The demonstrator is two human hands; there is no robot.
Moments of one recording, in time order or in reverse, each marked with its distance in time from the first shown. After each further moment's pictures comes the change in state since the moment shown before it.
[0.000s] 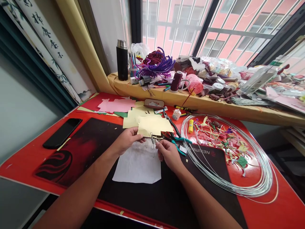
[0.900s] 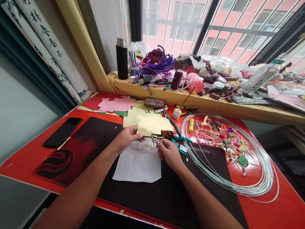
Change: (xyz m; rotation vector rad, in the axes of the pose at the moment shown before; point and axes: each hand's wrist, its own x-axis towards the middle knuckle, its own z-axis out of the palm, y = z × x) left_hand -0.001 0.005 -0.002 -0.013 -0.013 -0.014; right_hand 0.000 0.001 -0.001 0.009 0.006 0.018
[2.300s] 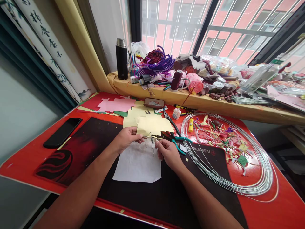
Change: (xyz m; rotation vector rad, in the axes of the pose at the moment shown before) left_hand 0.003 -0.003 -0.001 0.024 0.042 -0.045; right_hand 0.001 0.002 0.000 -0.007 -0.023 -0.008
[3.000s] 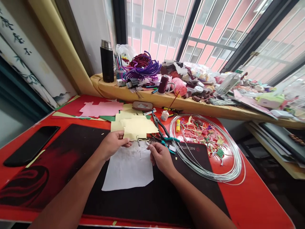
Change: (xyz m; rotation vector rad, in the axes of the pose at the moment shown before) left_hand -0.001 0.005 -0.009 0.063 0.107 -0.063; right_hand -0.015 0.003 0.005 -0.071 0.129 -0.027
